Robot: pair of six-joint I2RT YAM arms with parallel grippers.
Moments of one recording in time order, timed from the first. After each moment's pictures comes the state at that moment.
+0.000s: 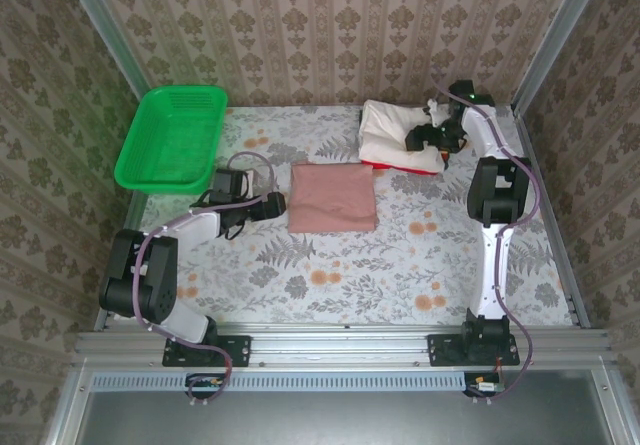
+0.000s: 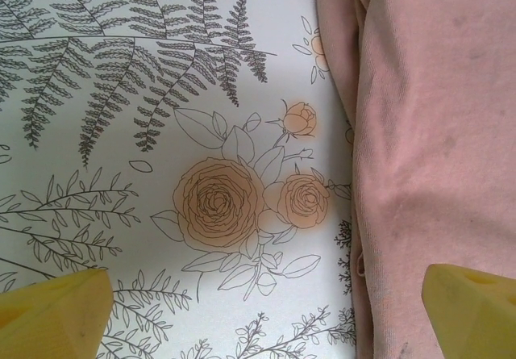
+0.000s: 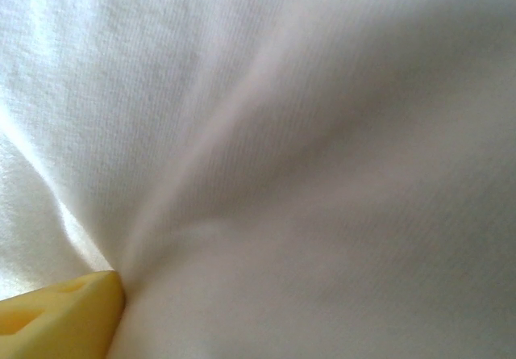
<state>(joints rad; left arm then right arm) -0.28 1.53 0.75 -0.09 0.24 -0.35 -0.07 2.44 2.24 -1.11 -0.40 -0.15</state>
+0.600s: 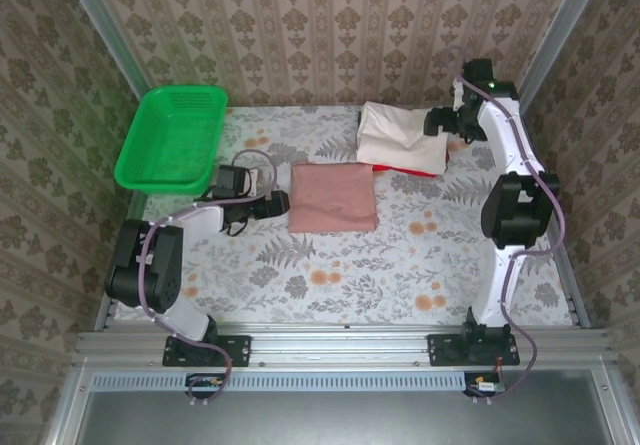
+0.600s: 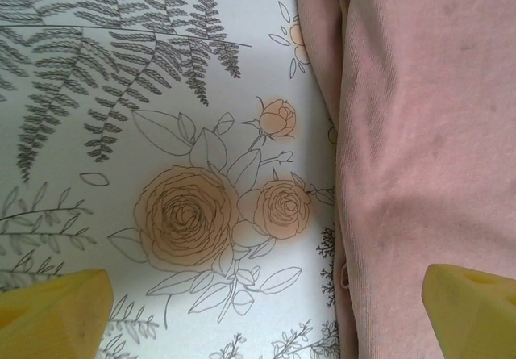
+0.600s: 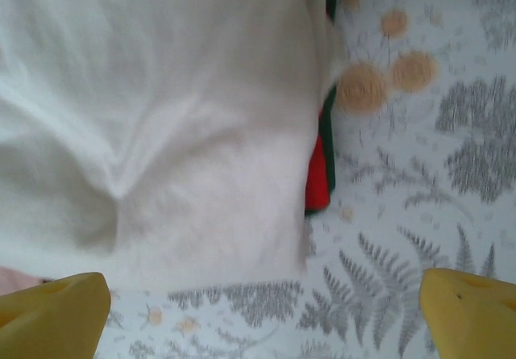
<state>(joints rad) -0.28 1.61 0.80 -0.10 0.31 -0.35 -0.05 2.05 1.99 -1.06 -0.05 0.09</state>
